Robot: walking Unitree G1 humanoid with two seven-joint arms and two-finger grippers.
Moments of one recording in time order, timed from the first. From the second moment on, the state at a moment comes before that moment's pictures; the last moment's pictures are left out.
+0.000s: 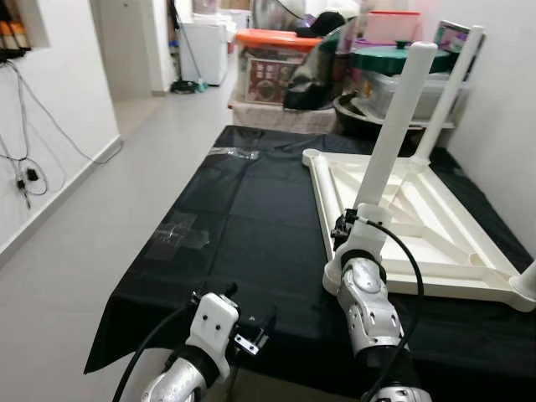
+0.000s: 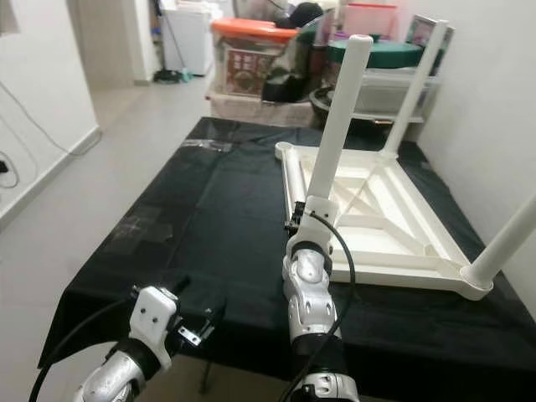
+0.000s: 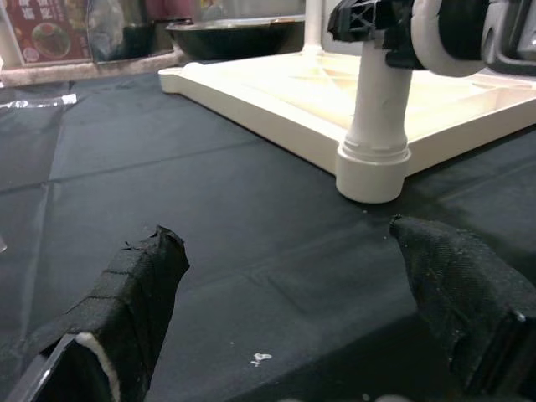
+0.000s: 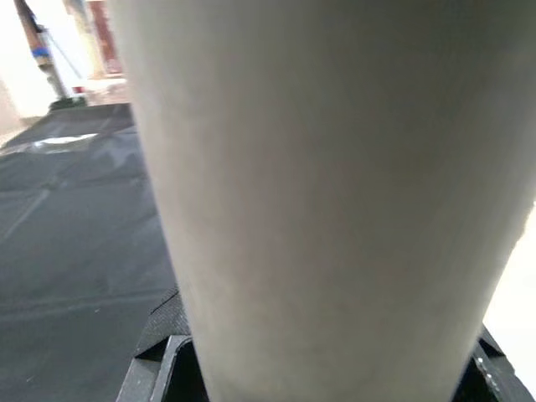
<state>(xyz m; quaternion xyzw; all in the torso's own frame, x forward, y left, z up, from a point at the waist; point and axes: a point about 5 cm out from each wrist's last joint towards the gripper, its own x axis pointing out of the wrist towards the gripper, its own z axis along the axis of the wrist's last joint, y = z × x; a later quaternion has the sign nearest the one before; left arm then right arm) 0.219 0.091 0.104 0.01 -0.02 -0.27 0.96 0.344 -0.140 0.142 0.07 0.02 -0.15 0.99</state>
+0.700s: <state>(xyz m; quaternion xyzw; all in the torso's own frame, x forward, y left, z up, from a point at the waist) 0.220 0.090 0.105 0.01 -0.02 -0.27 0.96 0.361 -0.147 0.156 0.14 0.01 0.27 0.95</state>
